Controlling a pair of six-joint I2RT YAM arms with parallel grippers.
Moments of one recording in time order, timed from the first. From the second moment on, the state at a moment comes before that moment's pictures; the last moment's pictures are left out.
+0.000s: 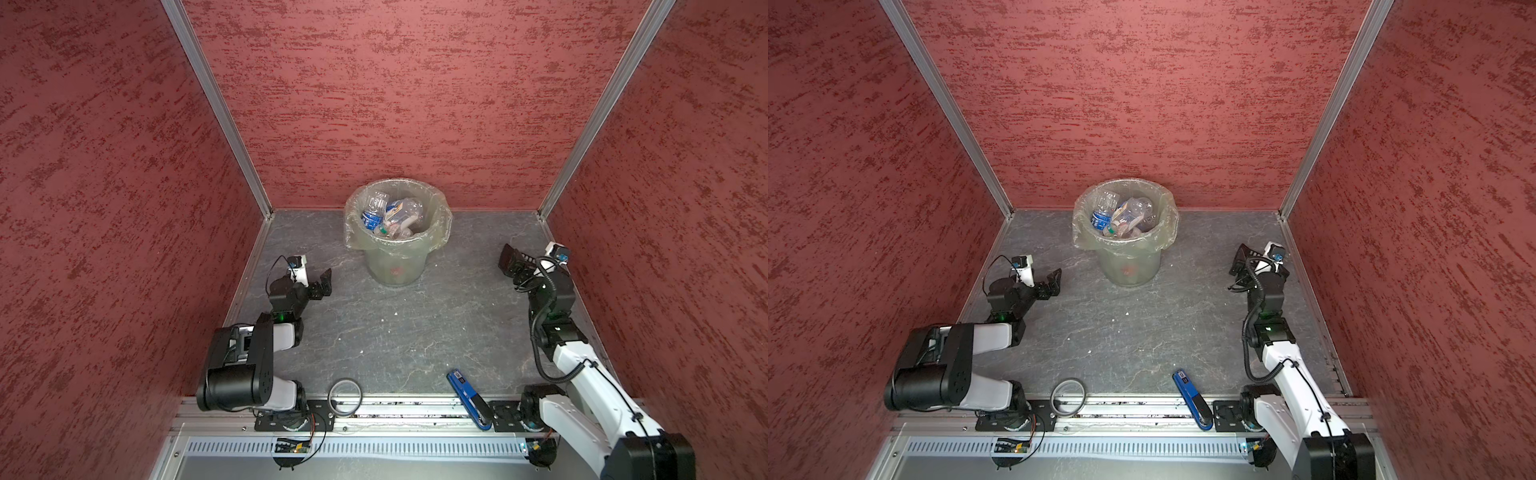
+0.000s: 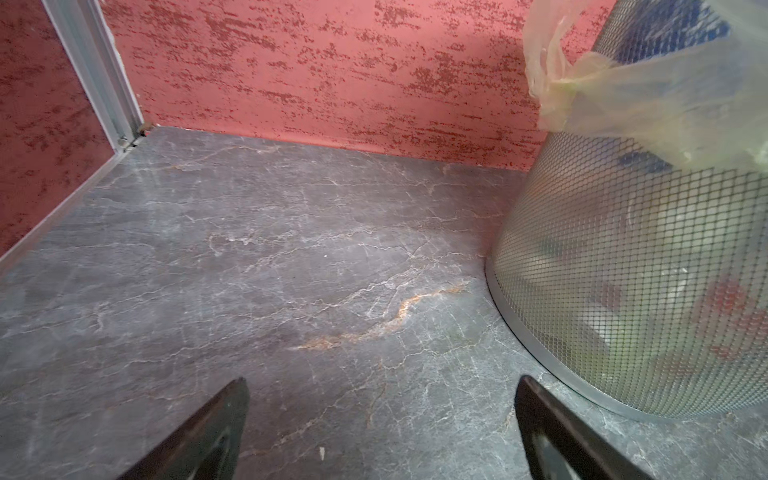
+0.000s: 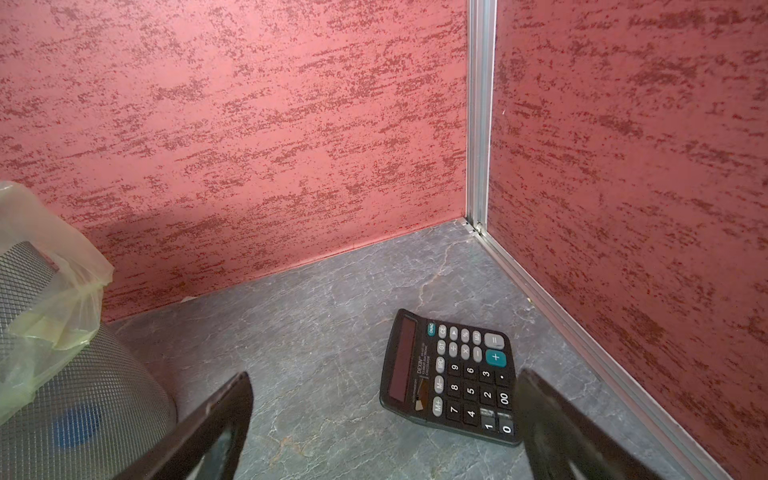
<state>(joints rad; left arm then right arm) 0.12 1.46 0.33 0.84 0.29 -0.11 0.06 0.90 0.49 0.29 0.25 0.21</state>
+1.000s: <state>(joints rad) 0.07 1.53 0.38 0.87 0.20 -0.08 0.06 1.35 0.40 0.75 0.27 0.02</state>
